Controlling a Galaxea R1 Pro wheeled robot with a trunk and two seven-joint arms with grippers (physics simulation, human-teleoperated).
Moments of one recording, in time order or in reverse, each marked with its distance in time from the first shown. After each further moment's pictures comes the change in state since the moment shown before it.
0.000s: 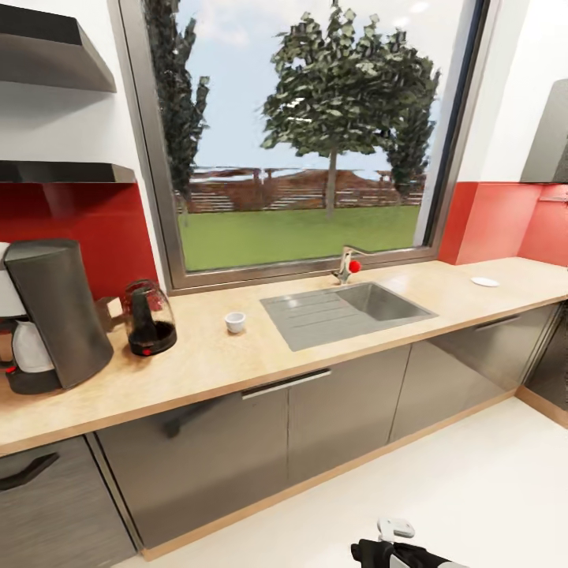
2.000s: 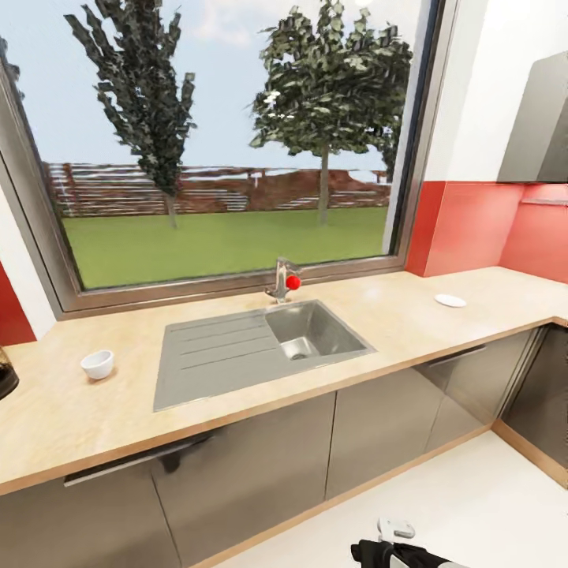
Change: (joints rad) left arm 0.000 -0.001 0.000 0.000 0.001 0.000 0.000; right arm 0.000 0.000 0.000 0.002 0.000 0.000 0.000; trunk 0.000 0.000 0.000
